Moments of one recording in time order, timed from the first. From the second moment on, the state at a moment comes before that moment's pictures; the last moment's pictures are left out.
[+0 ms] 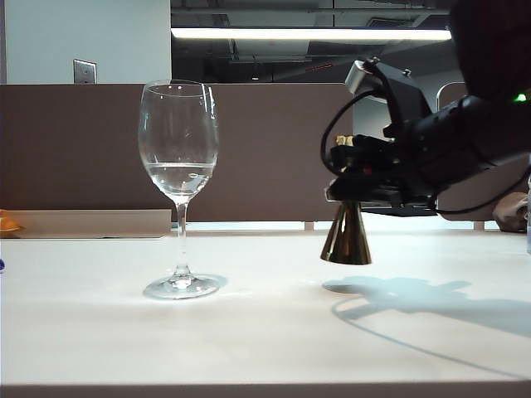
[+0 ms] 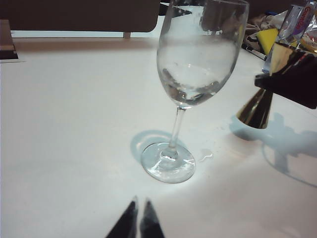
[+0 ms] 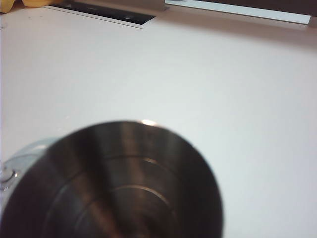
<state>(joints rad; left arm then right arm) 0.00 0.01 0.01 -0.14 0.58 -0.03 0.51 1.55 0.50 0.80 -0.13 0.02</state>
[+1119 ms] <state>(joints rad) 0.00 0.01 0.01 -0.14 0.58 -0.03 0.53 1.68 0.55 0.80 -0.16 0.03</state>
